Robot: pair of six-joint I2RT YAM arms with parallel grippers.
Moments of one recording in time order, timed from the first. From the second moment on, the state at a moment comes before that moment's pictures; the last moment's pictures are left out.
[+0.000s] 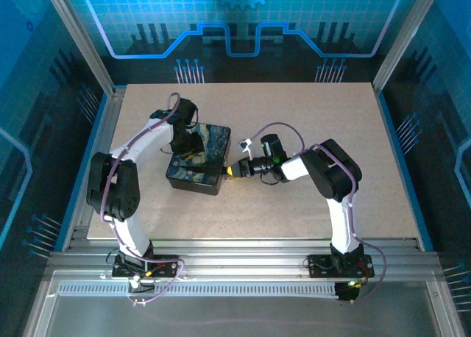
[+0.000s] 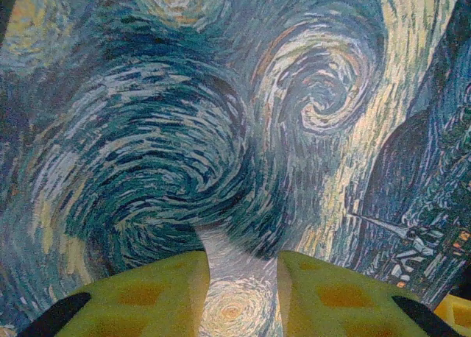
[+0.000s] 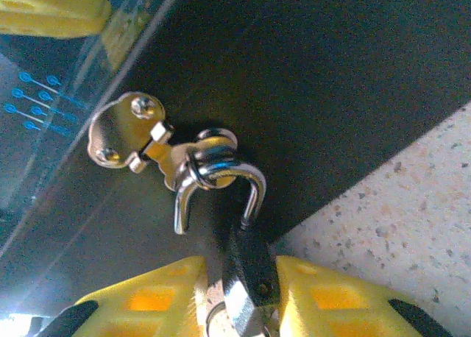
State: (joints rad) left arm -0.25 1.78 1.39 -0.91 0.11 -0.66; right arm 0.51 2.12 0.97 0.56 -0.84 0.40
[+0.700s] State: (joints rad) left arm -0.24 1.75 1.34 -0.86 0.11 -0.66; right arm 0.53 2.12 0.90 0.74 -0.78 0.68
